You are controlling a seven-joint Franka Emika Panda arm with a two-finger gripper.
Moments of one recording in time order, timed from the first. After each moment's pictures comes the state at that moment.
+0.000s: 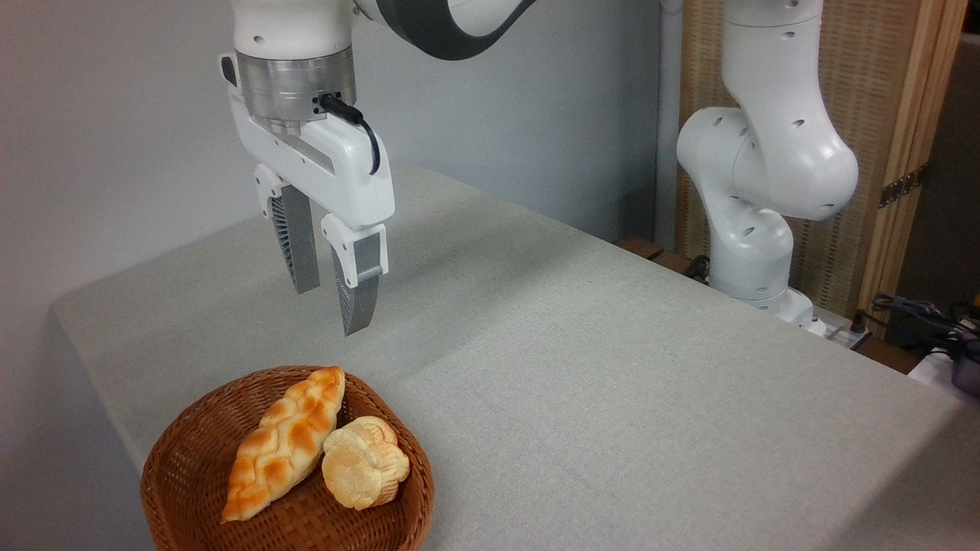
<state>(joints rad) -0.10 0.05 0.02 -1.65 -0.11 1.81 0.69</state>
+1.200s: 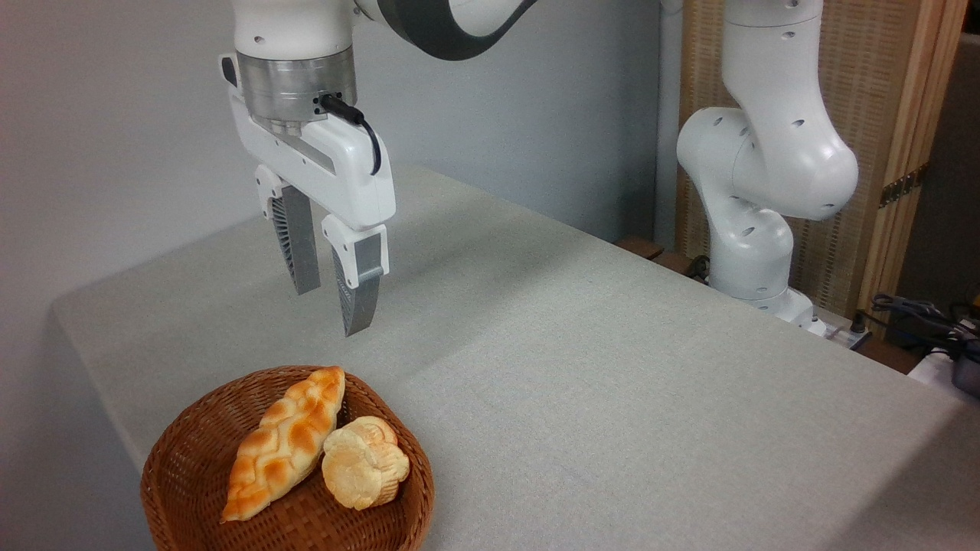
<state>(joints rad) -0.10 0.05 0.02 -1.65 -0.11 1.81 0.69</state>
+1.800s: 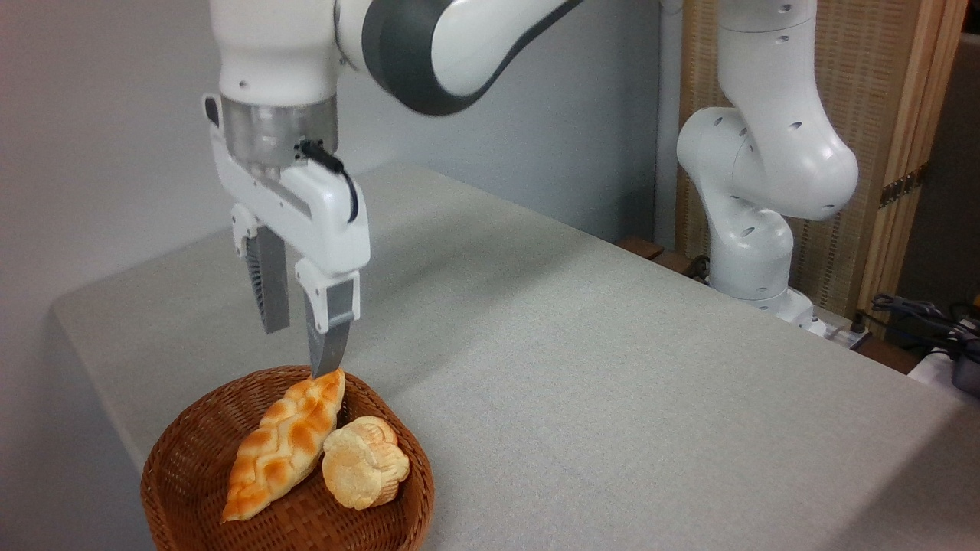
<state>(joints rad) -0.10 0.11 0.02 -1.68 -0.11 1.98 0.69</state>
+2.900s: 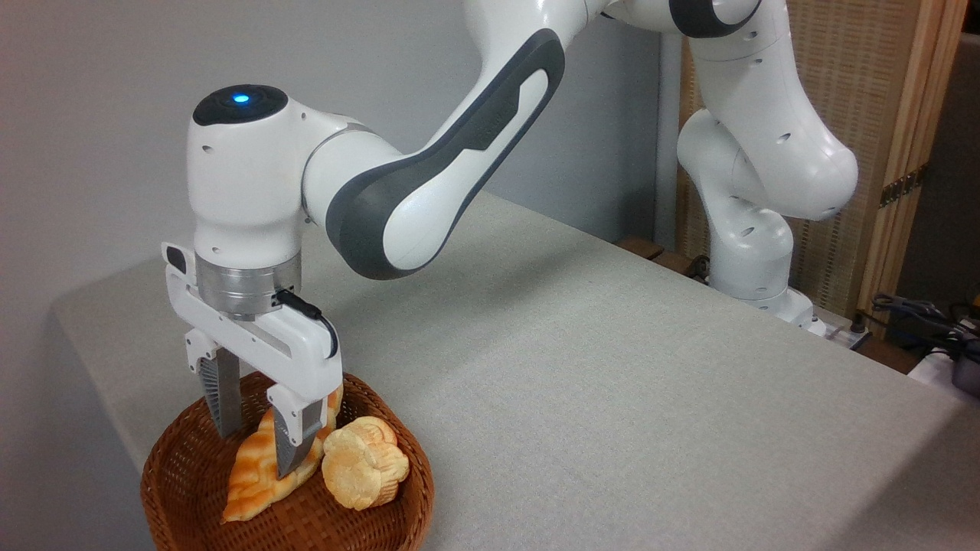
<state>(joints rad) -0.11 0.34 -0.02 -1.68 -0.16 2.26 0.47</state>
